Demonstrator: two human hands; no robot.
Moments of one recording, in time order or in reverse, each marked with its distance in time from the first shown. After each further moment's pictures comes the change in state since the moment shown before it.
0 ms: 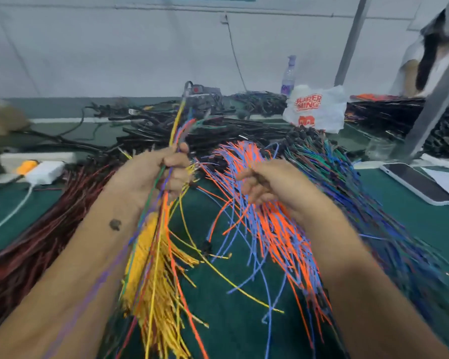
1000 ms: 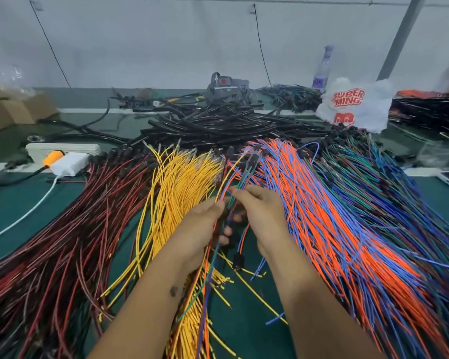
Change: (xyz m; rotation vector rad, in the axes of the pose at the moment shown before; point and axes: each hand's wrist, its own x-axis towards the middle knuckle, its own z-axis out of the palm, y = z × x) left_hand 0.001 -0.085 -0.027 0.367 0.336 0.129; right_hand 0.044 0.064 0.101 0.215 0.259 -0.111
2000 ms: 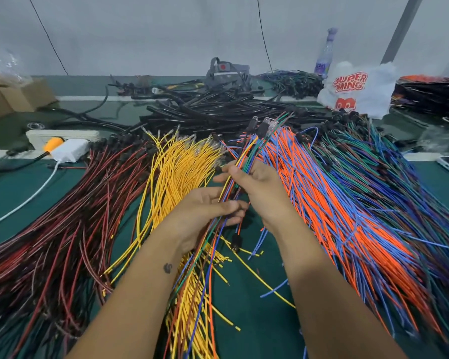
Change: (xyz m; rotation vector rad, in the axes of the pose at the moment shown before) left_hand -0.004 -0.001 -0.007 -0.014 -0.190 0.046; right_hand -0.004 -0.019 -0.011 0.019 -0.269 -0.083
